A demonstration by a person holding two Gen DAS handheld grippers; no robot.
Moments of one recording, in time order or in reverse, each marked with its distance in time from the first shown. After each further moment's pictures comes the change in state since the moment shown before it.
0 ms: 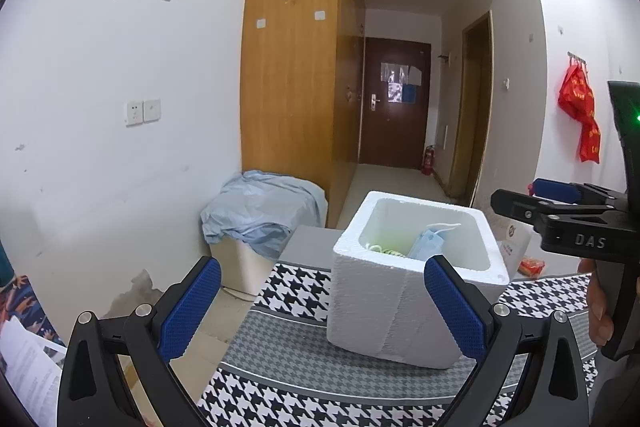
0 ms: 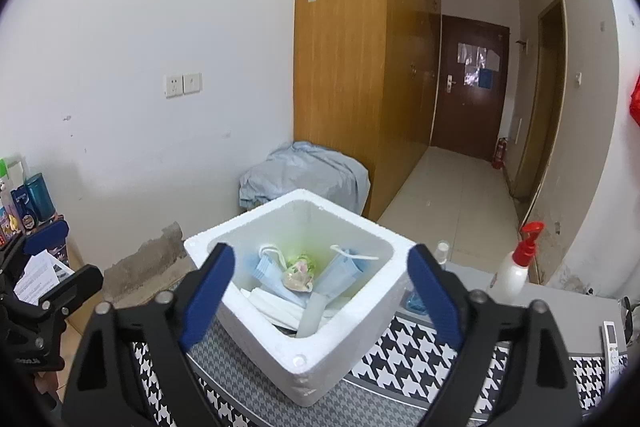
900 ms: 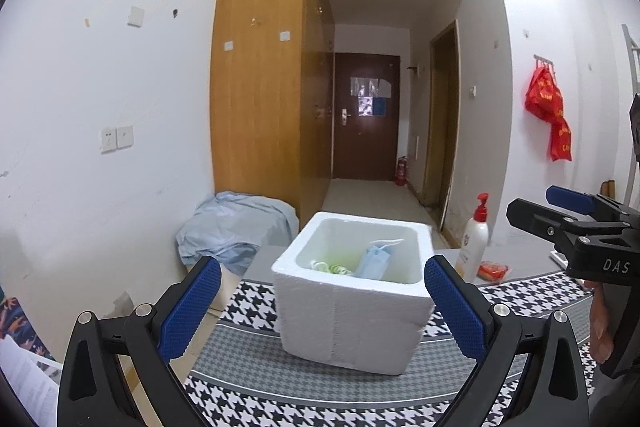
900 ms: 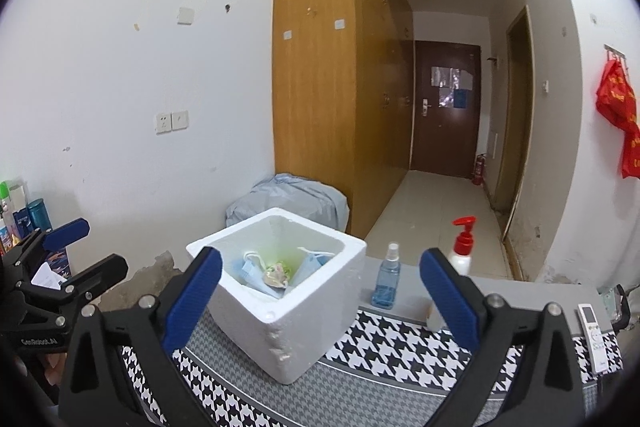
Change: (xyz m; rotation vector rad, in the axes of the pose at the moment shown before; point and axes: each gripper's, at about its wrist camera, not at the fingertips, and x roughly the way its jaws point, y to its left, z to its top) left arm -0.033 -0.045 0.009 0.052 -0.065 -0.095; right arm -0.077 -0.022 -0.022 0.056 -0.127 -0.063
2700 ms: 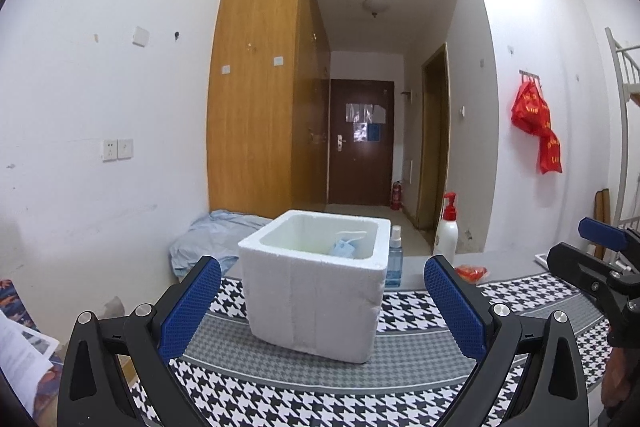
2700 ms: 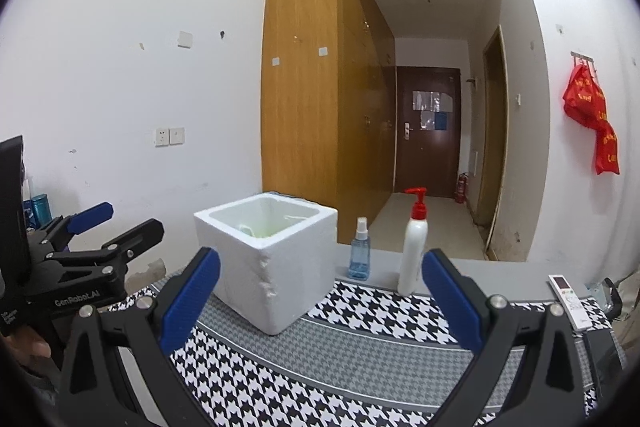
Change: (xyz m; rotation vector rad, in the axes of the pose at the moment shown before) left arm -0.037 -0.044 -0.049 -0.003 -0.109 -0.001; right arm -0.087 -0.014 -0.076 0.005 -0.110 -0.053
